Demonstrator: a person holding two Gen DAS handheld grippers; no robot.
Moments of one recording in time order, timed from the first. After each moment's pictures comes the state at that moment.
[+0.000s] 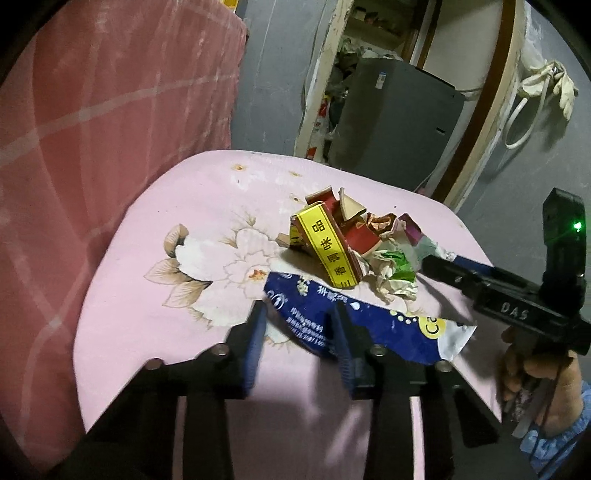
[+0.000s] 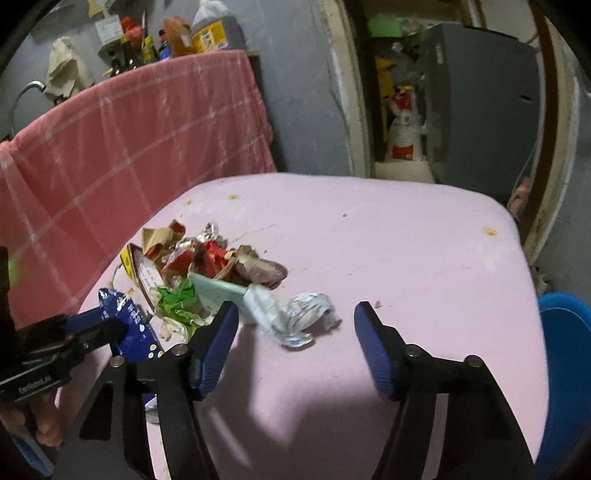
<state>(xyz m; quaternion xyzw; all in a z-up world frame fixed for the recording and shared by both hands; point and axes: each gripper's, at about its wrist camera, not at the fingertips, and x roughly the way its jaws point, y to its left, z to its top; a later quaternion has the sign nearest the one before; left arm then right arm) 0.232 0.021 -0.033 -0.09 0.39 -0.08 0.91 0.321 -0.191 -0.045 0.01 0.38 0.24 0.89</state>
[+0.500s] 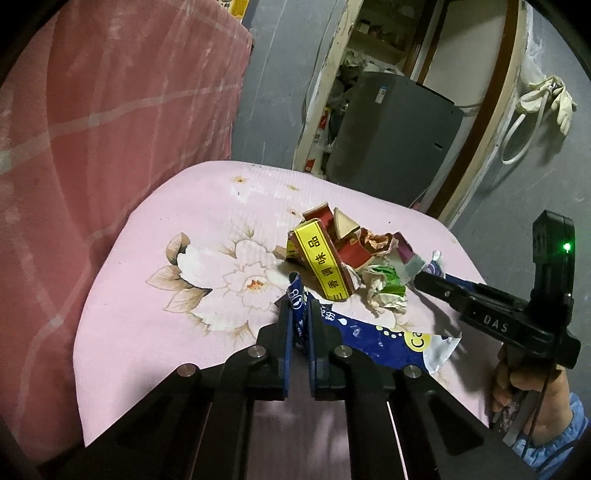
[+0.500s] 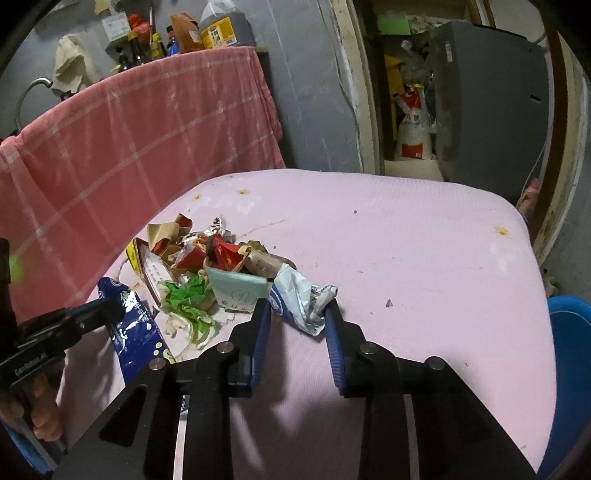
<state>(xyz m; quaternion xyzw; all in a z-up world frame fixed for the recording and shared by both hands) 0.227 0.019 -0.025 -0.11 0.36 -0.08 0.92 0.319 -0.188 -0.047 0.01 0.38 0.25 0.89</state>
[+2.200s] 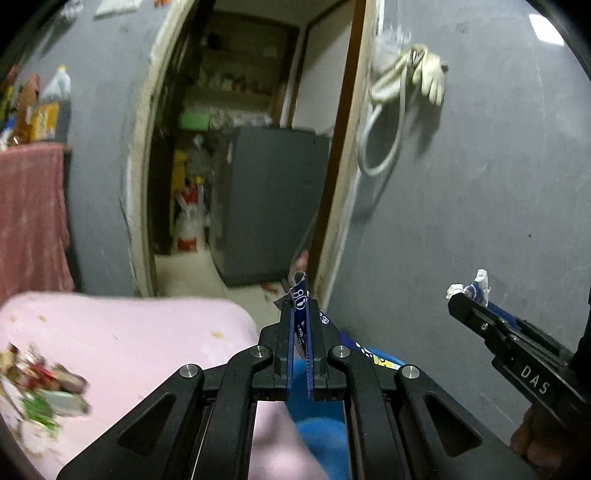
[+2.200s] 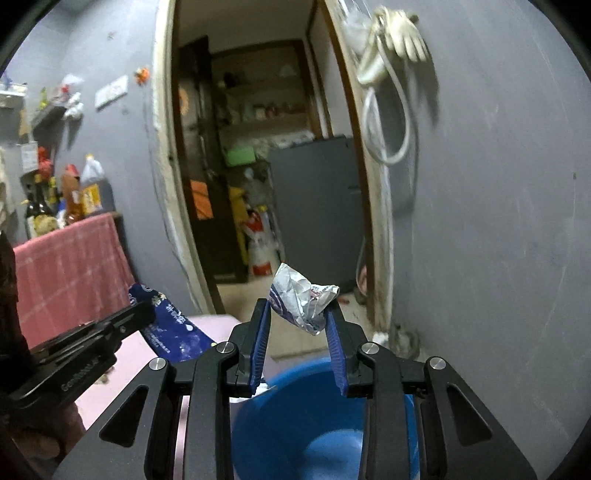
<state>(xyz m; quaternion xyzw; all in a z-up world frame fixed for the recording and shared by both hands) 0.280 -0.264 0.038 -0.04 0.22 -0.25 0.94 0.229 -0.420 0.034 0.07 0.17 -0.02 0.98</state>
